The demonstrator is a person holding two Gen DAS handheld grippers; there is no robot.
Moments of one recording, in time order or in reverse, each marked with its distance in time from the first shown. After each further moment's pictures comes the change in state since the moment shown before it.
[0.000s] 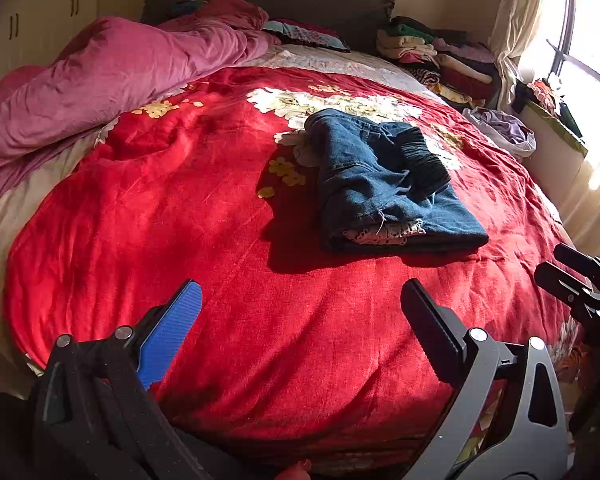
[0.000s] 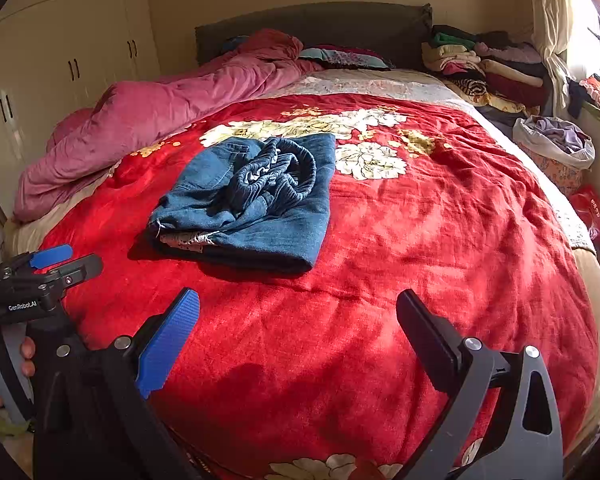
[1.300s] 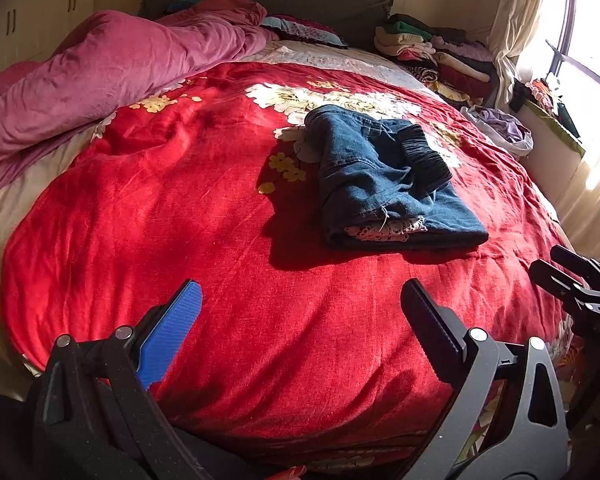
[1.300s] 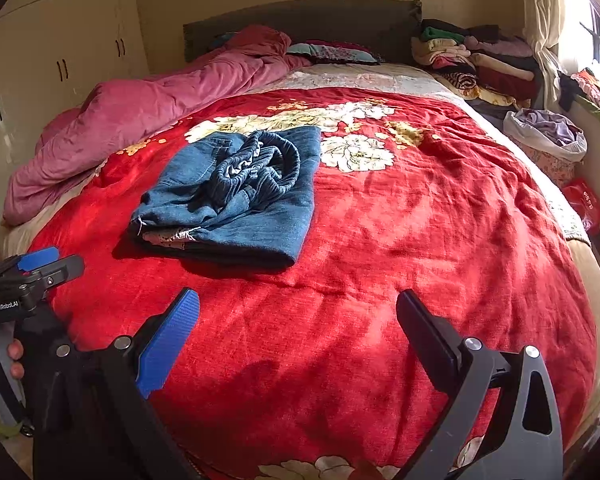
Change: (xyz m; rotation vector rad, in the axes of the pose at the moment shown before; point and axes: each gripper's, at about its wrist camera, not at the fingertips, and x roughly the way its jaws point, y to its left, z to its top) left arm 0.002 0.004 -0.003 -0.009 0.011 -0.009; right arm 0.007 -0.008 -0.002 0.023 0.017 -0.040
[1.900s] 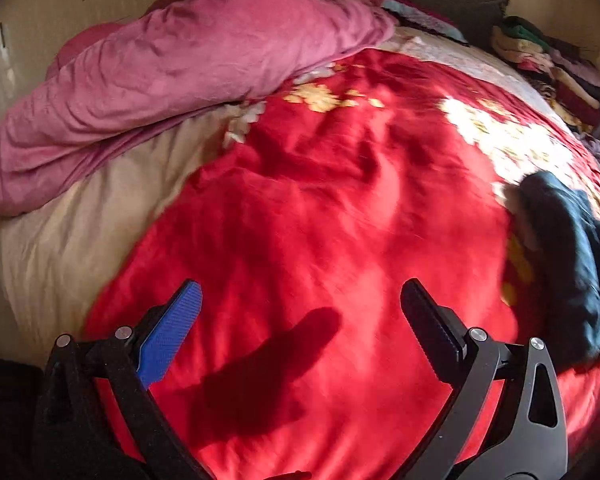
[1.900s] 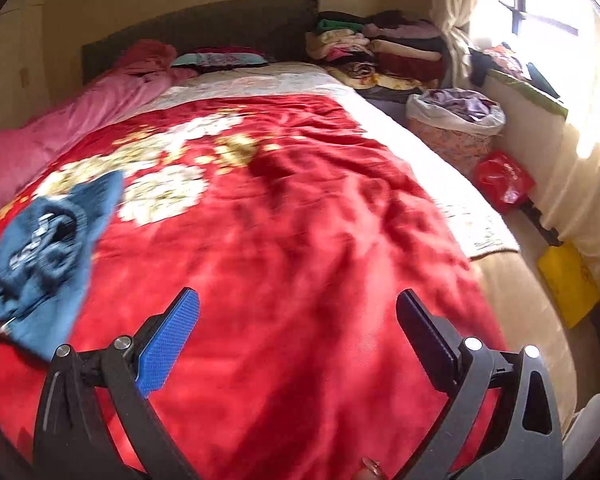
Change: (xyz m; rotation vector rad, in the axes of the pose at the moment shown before) left arm 0.069 0.169 0.088 -0.185 0.116 0.363; right arm 0.051 -0.169 0.047 0.188 -0.010 -0.356
